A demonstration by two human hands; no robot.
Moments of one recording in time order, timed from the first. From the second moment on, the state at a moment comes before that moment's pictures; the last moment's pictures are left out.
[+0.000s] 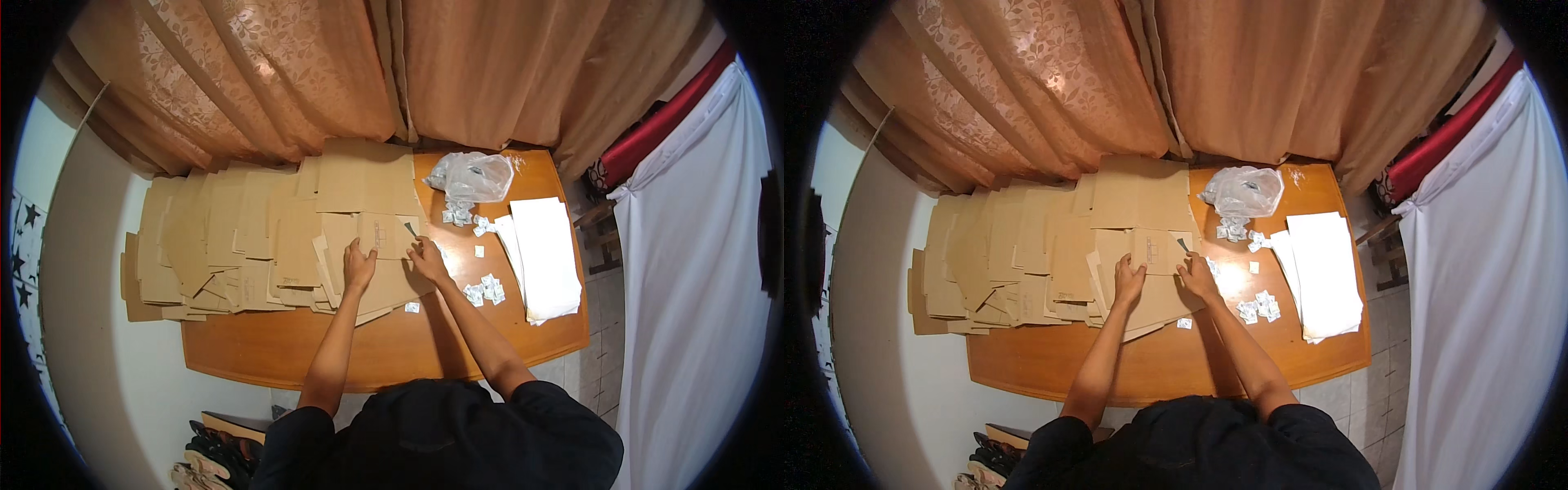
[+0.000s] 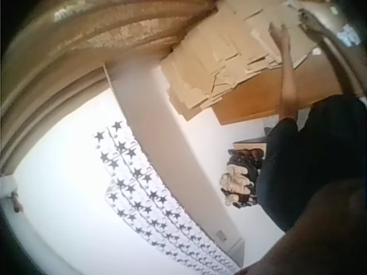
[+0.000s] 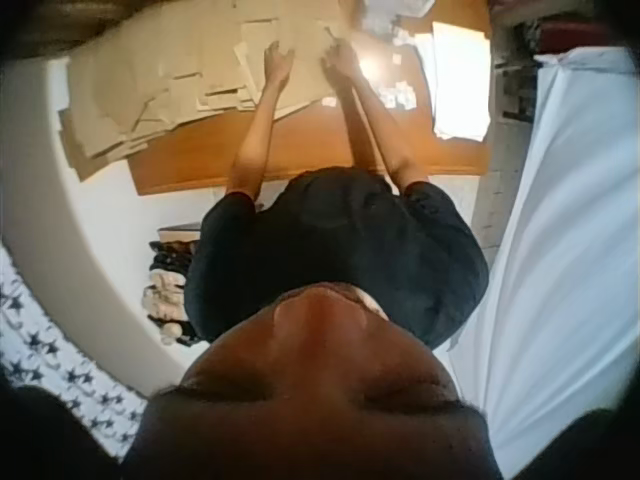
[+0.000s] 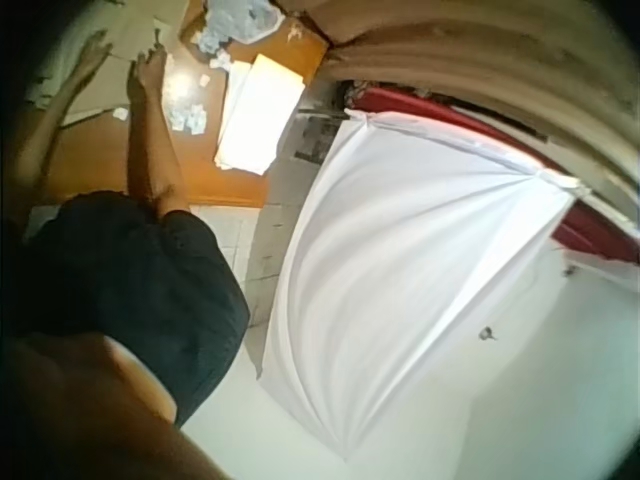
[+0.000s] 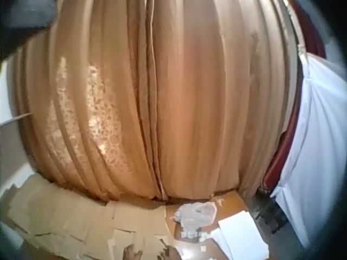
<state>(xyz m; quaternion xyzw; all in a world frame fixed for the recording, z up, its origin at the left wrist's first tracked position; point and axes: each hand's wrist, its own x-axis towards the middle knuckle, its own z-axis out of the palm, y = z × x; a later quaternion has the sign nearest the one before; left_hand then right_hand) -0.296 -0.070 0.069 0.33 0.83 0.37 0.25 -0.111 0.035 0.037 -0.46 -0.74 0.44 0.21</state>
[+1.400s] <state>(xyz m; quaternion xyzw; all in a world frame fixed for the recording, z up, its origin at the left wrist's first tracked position) -0.197 -0.166 0.228 0.33 0.56 0.72 0.25 0.022 -0.058 0.206 -0.30 -0.54 0.70 0.37</state>
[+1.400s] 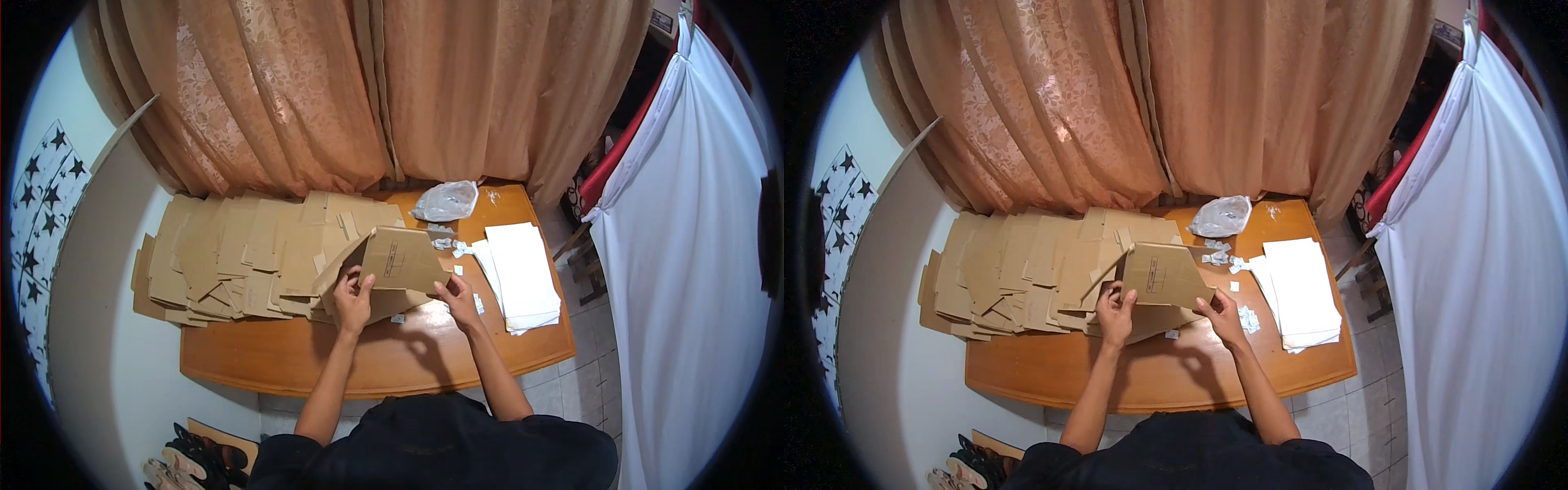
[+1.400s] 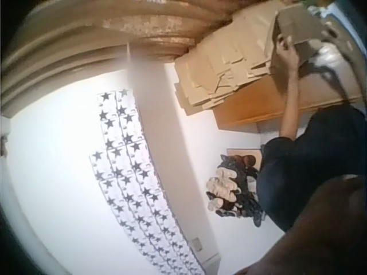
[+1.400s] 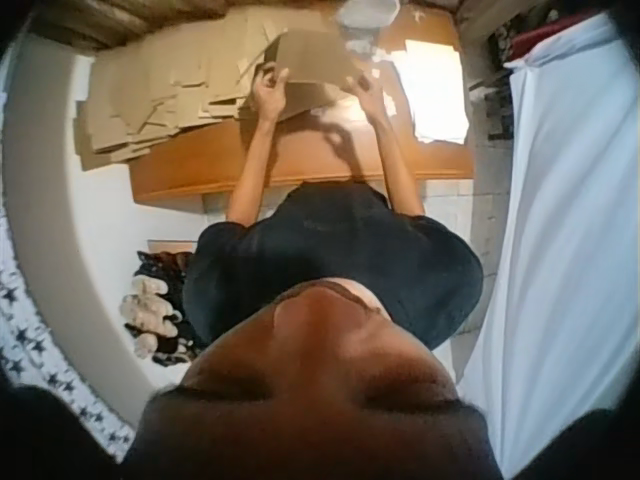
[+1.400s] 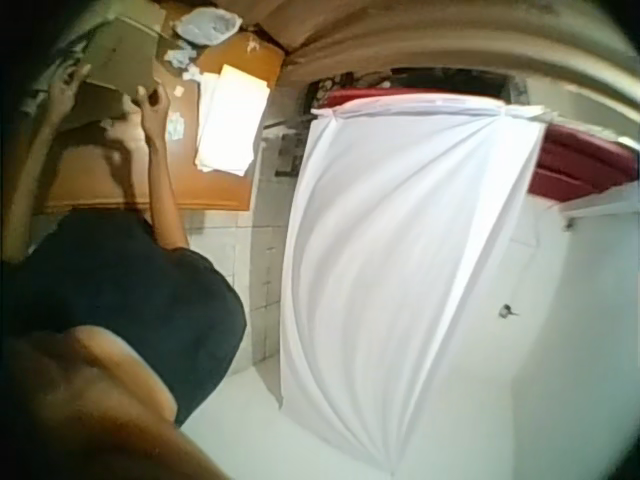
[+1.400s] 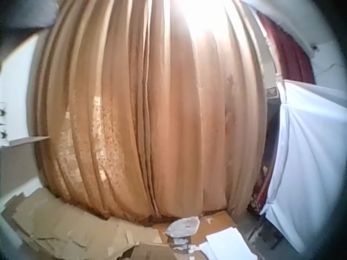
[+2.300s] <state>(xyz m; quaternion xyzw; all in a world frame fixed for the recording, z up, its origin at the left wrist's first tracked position) -0.008 -0.228 0.197 0.13 0.60 0.69 0.39 0.254 -0.097 0.232 -0.36 -0.77 0.36 0.39</state>
